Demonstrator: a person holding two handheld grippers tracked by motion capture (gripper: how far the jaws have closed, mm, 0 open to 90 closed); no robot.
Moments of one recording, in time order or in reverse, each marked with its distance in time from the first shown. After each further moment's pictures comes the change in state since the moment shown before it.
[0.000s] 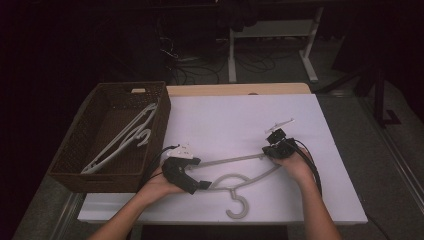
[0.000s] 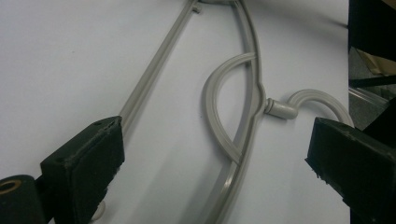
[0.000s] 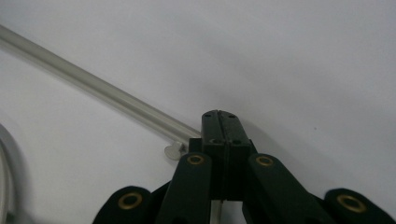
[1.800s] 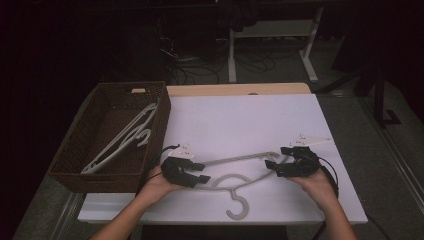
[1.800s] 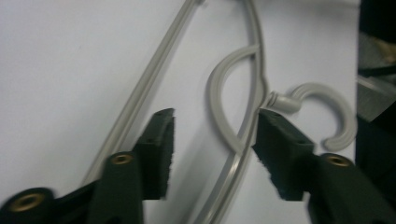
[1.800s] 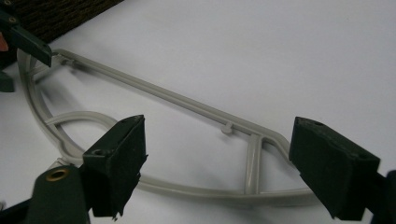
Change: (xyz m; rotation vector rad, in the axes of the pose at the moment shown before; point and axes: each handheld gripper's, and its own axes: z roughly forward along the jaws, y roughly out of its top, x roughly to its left) left arm -0.002 0.003 -0.005 0.026 0.022 0.016; right arm 0.010 -0.053 -0.062 -0.323 0.135 0.048
